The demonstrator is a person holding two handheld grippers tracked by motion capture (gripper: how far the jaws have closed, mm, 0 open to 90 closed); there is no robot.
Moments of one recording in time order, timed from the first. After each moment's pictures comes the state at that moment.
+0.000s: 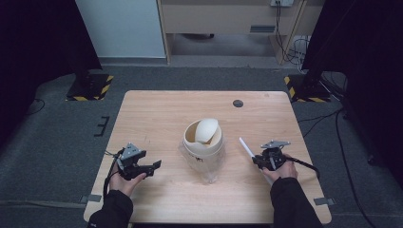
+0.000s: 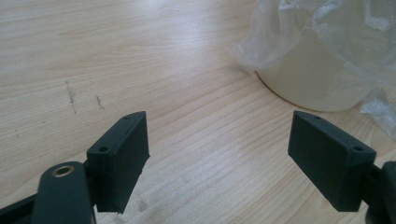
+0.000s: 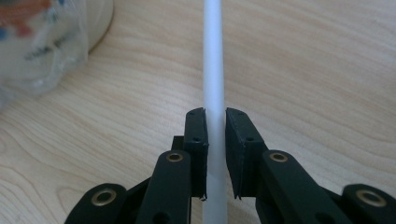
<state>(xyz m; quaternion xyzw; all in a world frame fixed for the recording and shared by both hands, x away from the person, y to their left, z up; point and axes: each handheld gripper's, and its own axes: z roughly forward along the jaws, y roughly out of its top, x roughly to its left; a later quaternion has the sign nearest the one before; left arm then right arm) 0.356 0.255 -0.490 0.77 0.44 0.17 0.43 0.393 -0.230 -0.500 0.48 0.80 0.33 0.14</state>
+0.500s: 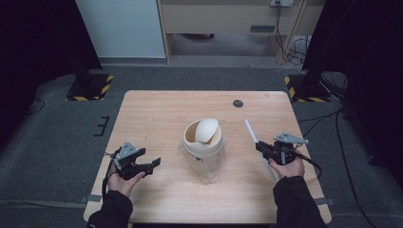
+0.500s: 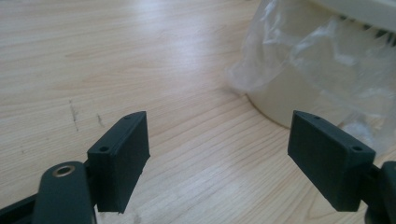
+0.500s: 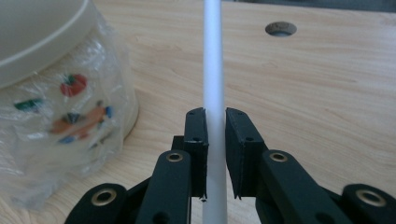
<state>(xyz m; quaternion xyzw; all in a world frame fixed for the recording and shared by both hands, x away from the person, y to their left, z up) 0.350 0.255 -0.476 0.75 0.44 0.18 0.46 0.389 -0.242 -0.461 0.47 0.73 0.45 0.19</state>
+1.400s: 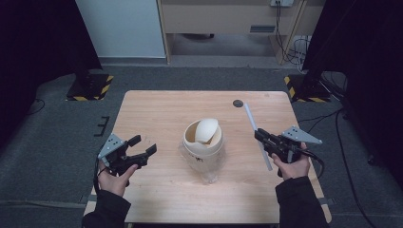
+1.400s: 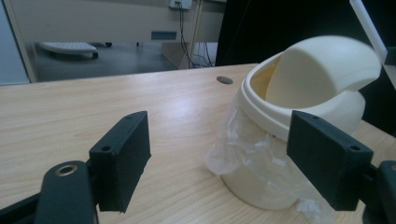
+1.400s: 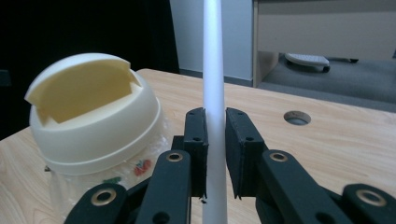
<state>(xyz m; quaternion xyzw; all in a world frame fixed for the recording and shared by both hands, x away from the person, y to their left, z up) 0.337 0.259 -0.420 0.68 0.42 0.21 0.56 0.370 -0.233 -0.405 0.40 0.69 0.56 0.23</state>
